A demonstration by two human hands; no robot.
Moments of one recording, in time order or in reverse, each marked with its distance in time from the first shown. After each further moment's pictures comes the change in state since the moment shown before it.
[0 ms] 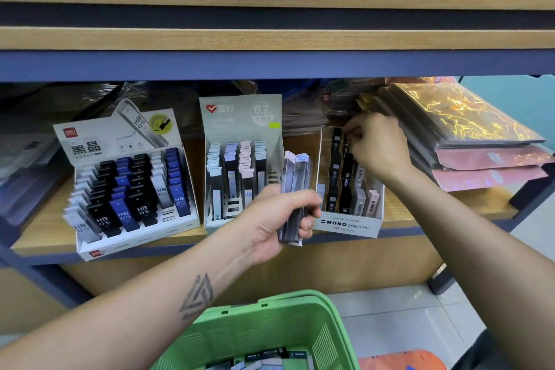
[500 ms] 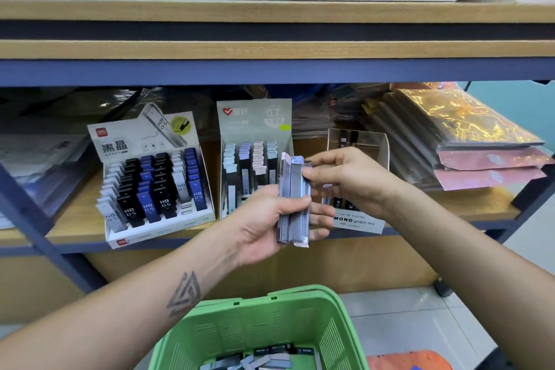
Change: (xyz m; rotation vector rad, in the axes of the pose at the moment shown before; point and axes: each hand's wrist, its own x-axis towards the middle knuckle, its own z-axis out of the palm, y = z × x) left_hand -0.044 0.009 -0.009 -0.096 -0.113 0.004; right_hand -0.060 -0.053 -0.020 1.075 -0.722 0.227
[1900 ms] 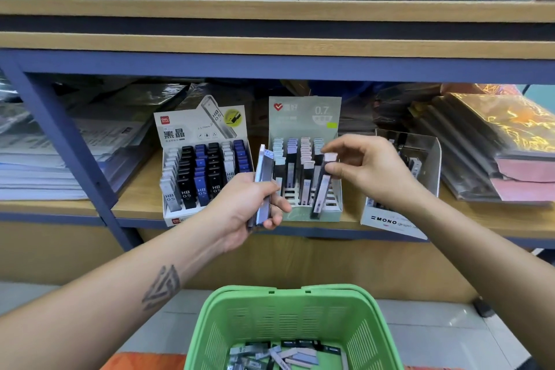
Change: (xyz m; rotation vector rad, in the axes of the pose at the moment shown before) left_hand -0.049 0.024 -0.067 0.274 0.486 0.125; right_hand 0.022 -0.002 0.040 -0.552 0.197 -0.436
